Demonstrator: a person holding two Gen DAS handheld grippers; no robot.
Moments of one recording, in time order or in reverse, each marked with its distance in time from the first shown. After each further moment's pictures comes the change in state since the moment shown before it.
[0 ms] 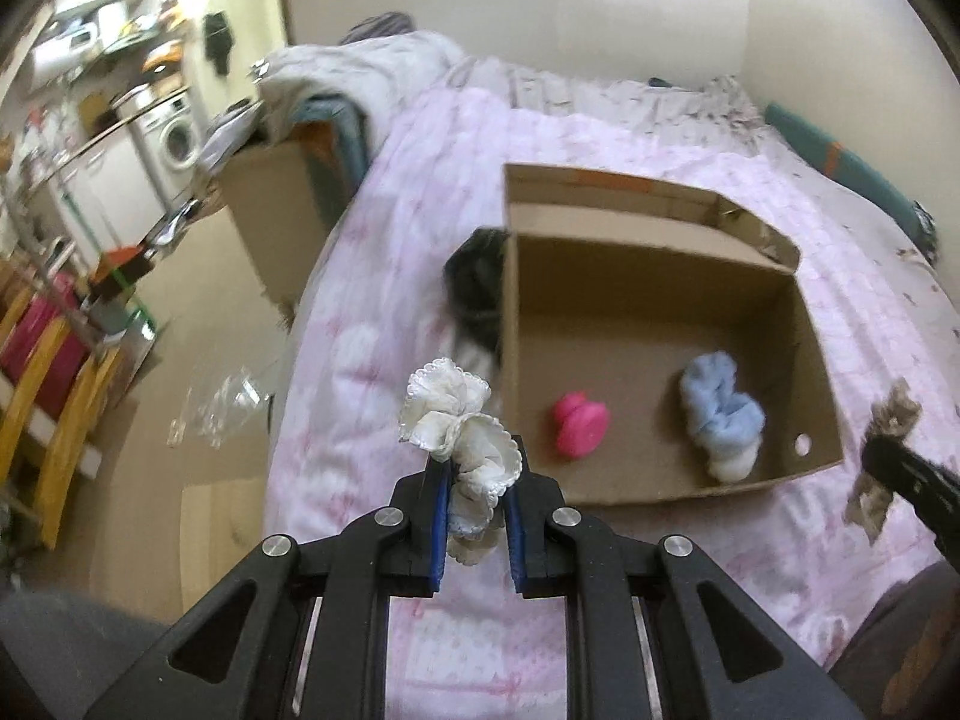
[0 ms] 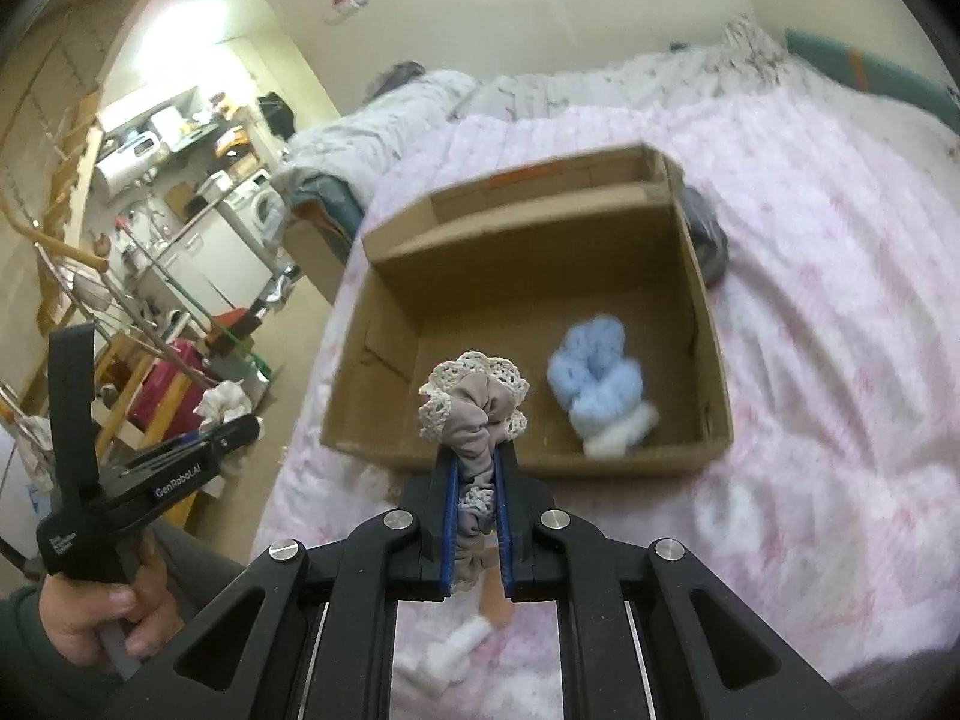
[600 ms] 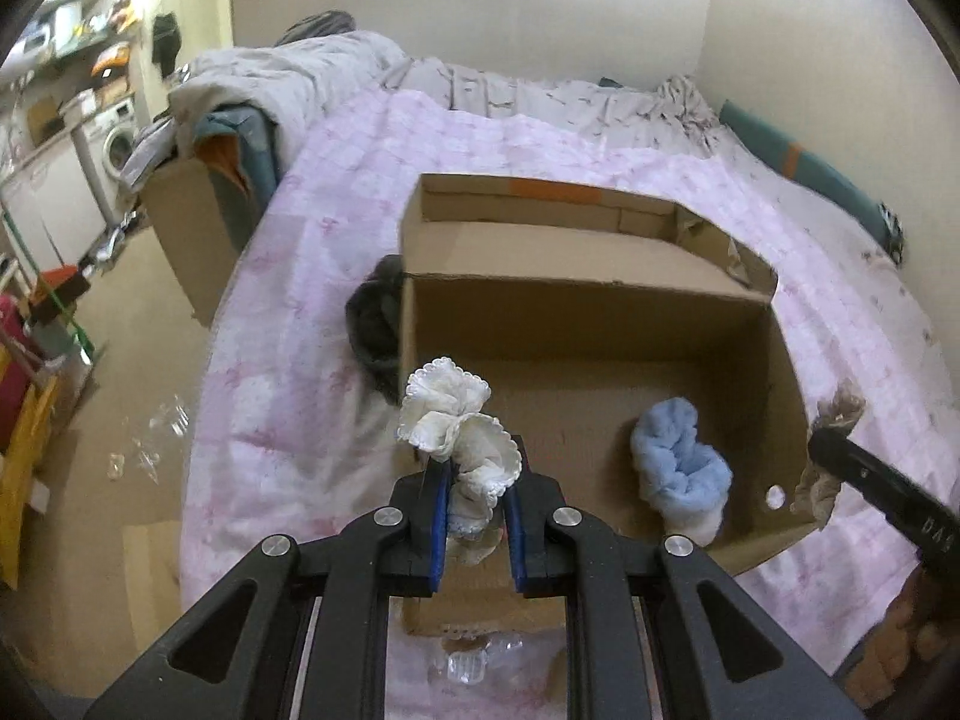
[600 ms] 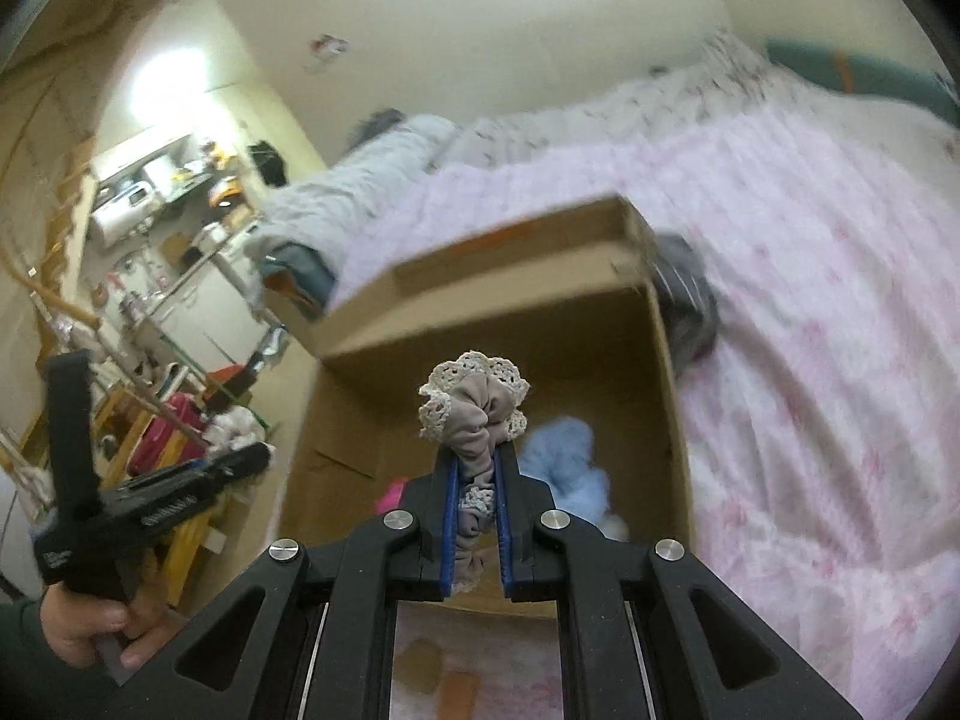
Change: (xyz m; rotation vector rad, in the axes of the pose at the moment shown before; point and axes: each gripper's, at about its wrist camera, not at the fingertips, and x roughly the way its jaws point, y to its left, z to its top) left arm 0.063 -0.037 0.034 0.041 -0.006 -0.126; right arm 0.037 -0.053 0.039 0.082 -0.079 -0.006
